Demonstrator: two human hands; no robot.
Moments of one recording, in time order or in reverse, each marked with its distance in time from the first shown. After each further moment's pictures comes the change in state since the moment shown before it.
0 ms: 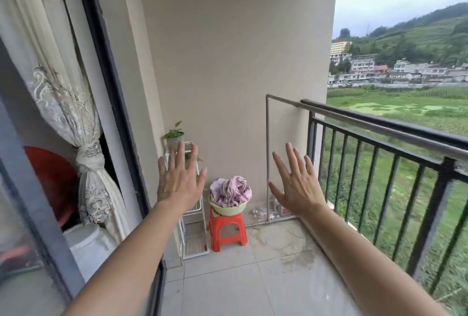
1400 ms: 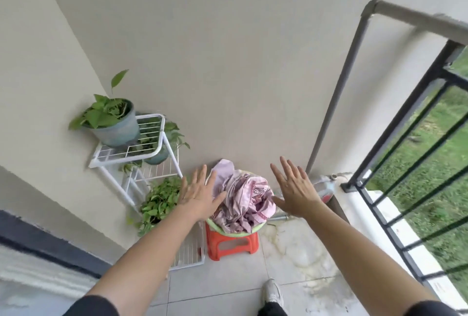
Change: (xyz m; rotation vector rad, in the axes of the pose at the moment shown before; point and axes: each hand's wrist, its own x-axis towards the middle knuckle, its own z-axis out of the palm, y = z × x) left_hand 0.494 -0.037 0.706 -0.024 -0.870 0.035; right_hand 0.544 0.082 0.694 0.127 -0.677 -0.131
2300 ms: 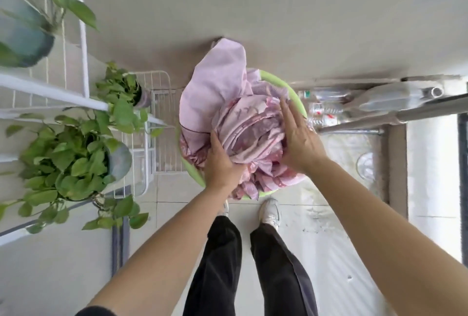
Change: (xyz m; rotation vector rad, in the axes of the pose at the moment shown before) left_hand 0.271 0.052 0.336 -0.881 -0.194 -0.652; right_hand 0.276 0.042 0.356 0.465 -0.401 0.010
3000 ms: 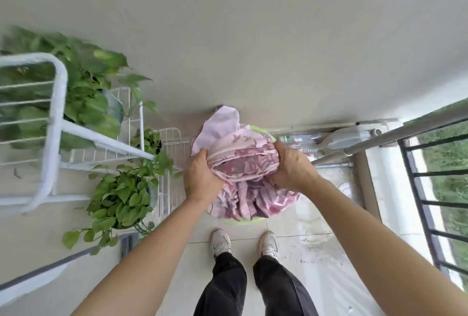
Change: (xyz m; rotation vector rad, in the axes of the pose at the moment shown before) left_hand -0.062 0.089 -0.171 0.030 0.238 0.428; right_hand -0.073 -0.095 -0.149 0.102 0.102 0.032
